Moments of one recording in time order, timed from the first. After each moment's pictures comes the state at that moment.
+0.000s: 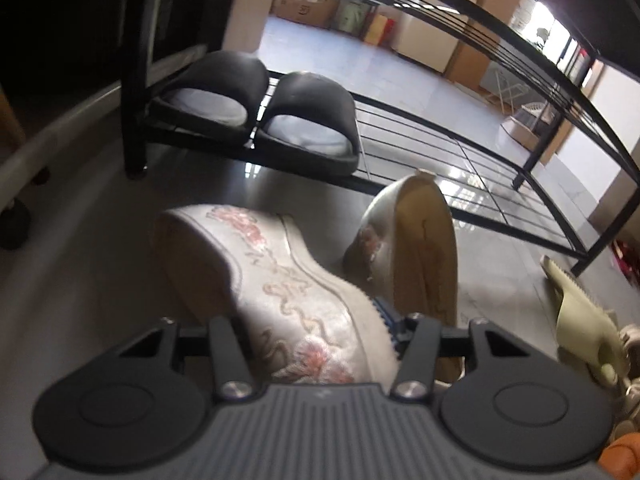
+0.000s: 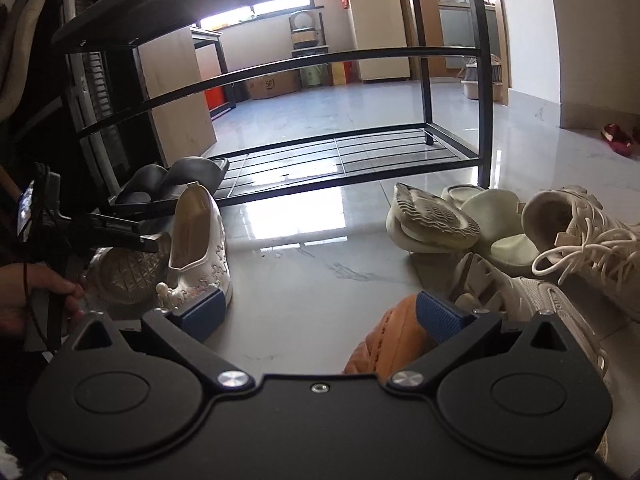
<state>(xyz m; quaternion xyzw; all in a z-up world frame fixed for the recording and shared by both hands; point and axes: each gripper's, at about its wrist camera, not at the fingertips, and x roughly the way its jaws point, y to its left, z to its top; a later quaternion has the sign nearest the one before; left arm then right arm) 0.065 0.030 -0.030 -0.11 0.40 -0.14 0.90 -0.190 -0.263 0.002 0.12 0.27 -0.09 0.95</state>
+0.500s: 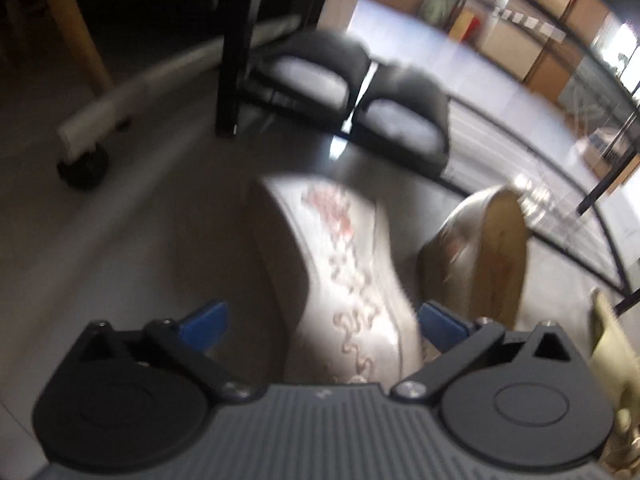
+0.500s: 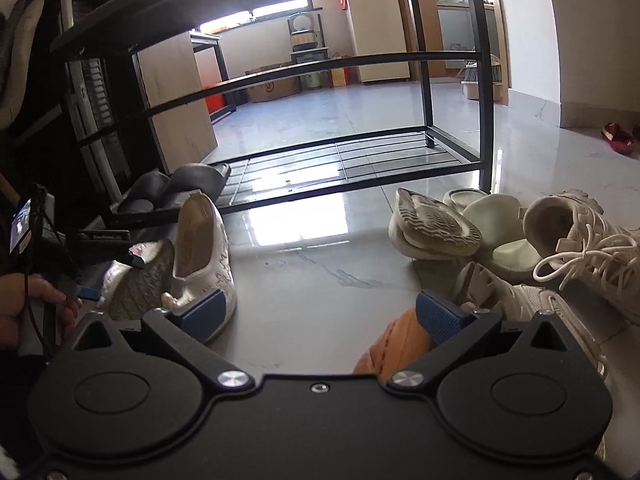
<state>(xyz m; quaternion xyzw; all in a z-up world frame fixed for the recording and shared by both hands) 0.055 0.058 -0.009 -0.16 0.42 -0.04 0.89 -0.188 -0.265 0.018 0.13 0.26 -0.07 0.95</state>
